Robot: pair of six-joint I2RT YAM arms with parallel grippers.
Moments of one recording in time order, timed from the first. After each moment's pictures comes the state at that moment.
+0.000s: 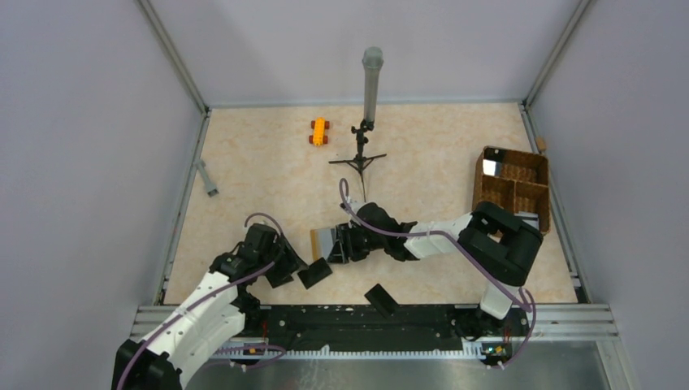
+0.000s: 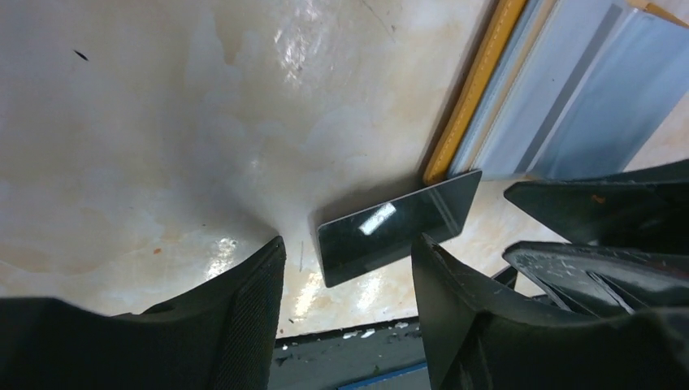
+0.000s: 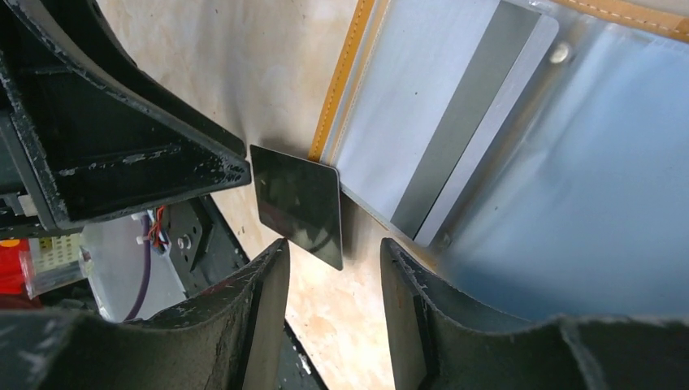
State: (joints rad) left arm -0.41 0.72 0.32 -0.63 0.13 -1.00; right arm 0.99 1.74 0.77 0.34 -0.32 0.75
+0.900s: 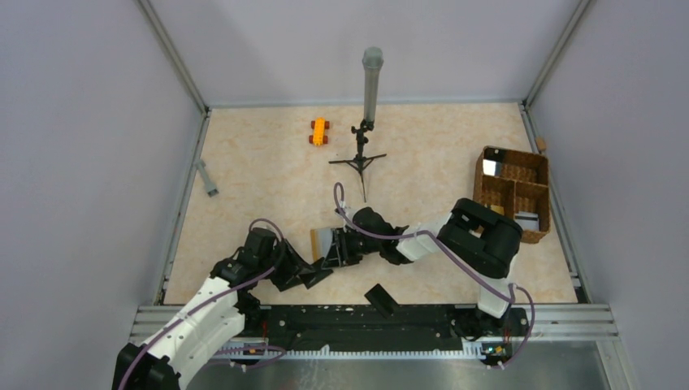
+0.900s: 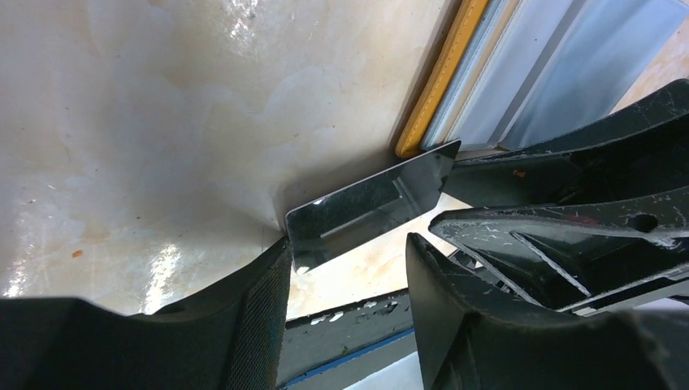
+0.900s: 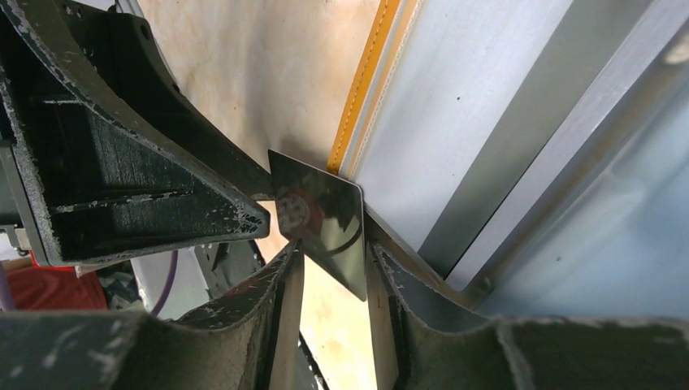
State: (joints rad) left arm -0.42 0.67 0.25 -0.55 0.26 -1.10; right arm 1.01 1.87 0.77 0.51 -0.41 0.83
